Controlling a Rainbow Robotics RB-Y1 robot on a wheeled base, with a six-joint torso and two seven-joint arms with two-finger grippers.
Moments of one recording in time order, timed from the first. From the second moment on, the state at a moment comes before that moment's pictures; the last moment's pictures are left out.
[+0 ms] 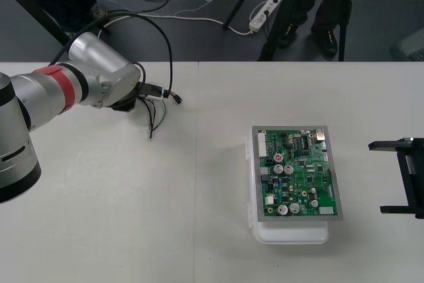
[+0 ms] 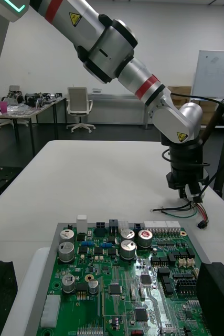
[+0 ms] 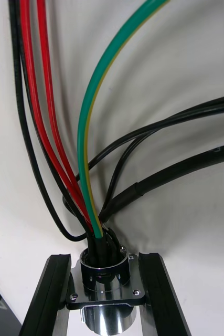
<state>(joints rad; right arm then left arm) -0.36 -1.27 0.89 -1.21 0.10 -1.56 0.95 -1.21 0.47 -1.31 -0.51 -2.08 -0.75 0.53</state>
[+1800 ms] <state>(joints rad) -0.37 -1.27 0.89 -1.21 0.10 -1.56 0.95 -1.20 0.68 -0.98 -0.95 -1.96 -1.03 0.53</state>
